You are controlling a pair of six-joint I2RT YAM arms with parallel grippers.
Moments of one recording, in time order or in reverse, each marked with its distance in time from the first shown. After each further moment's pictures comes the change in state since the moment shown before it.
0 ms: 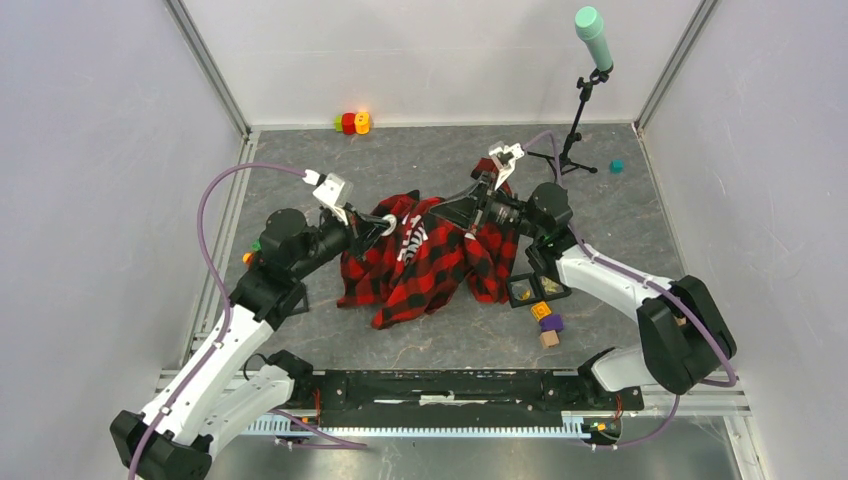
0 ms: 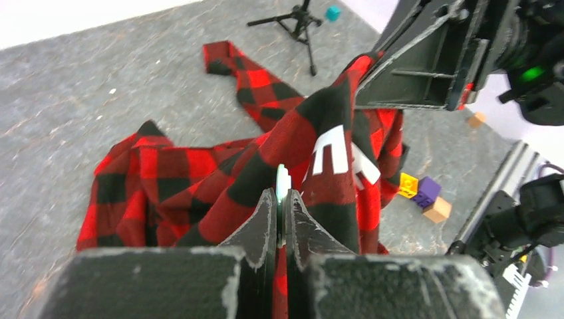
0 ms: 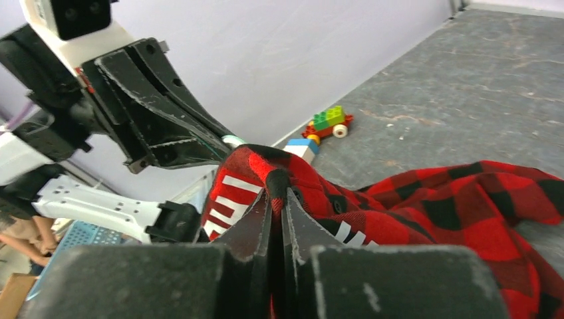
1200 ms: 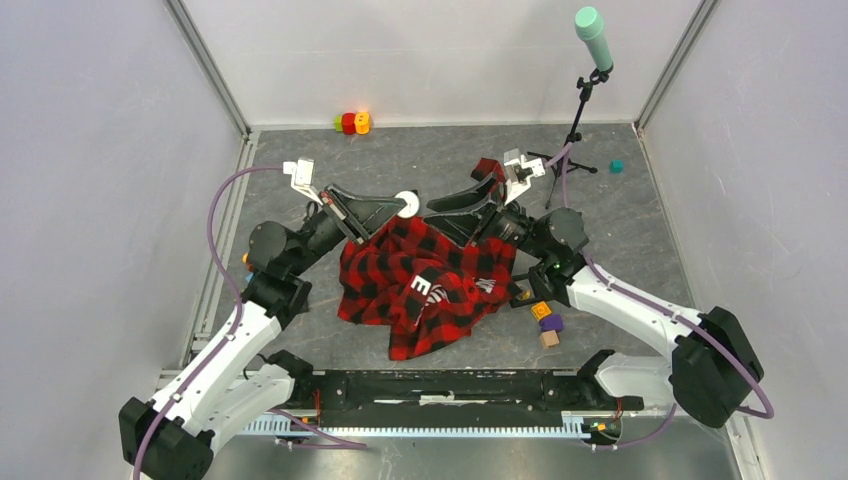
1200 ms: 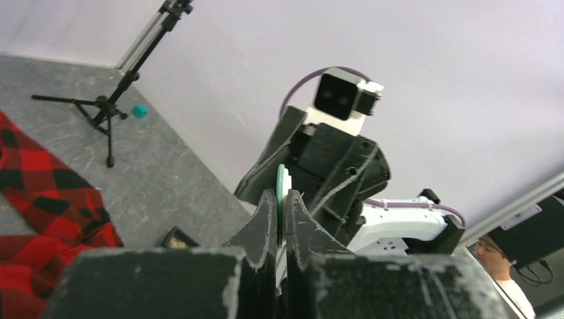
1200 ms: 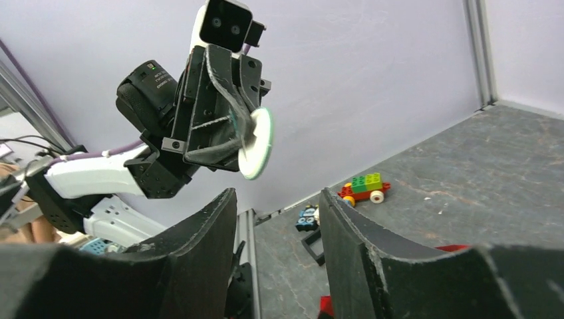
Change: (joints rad) left arm 0.003 0.037 -0.084 0.573 0.109 -0.776; right arm 0.139 -0.192 -0.045 0.064 0.180 -0.028
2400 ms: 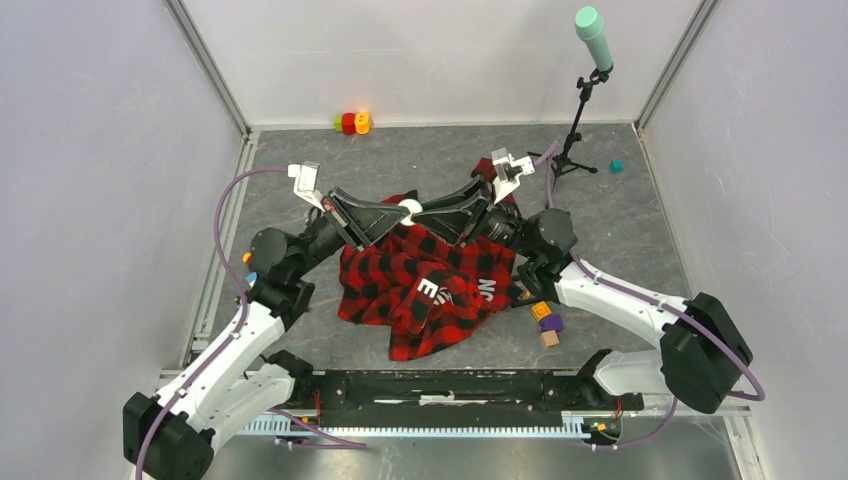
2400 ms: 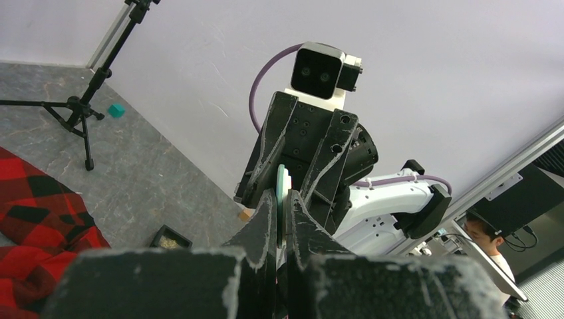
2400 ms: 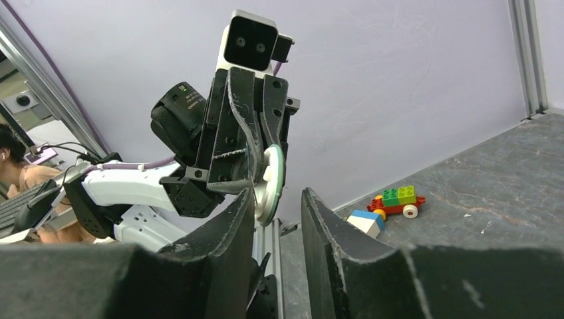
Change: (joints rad) left arm 0.000 0.011 -0.050 0.147 0.078 -0.017; right arm 0.058 0.080 0.038 0.106 0.011 0.074
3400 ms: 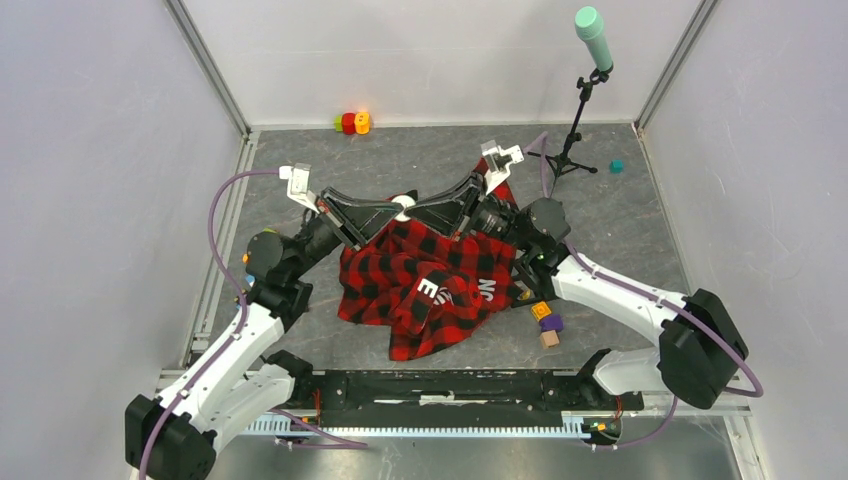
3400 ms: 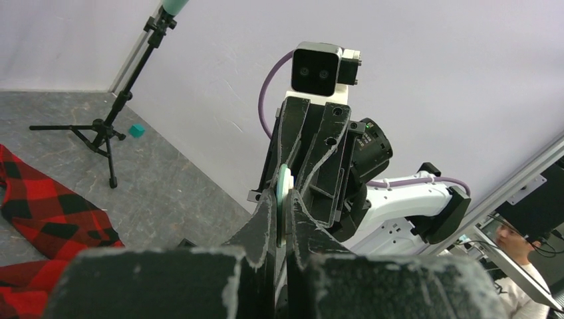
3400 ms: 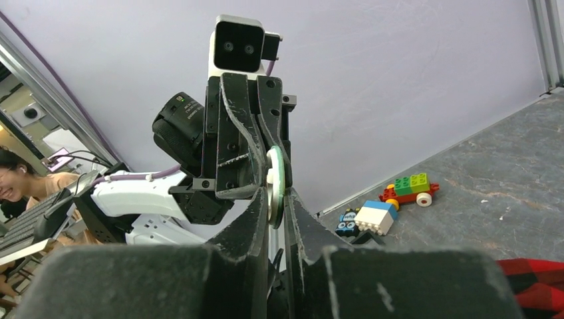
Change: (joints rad) left arm 0.020 -0.008 -0.030 0.057 0.003 0.027; right arm 0.006 0.029 0.067 -0.090 -0.003 0.043
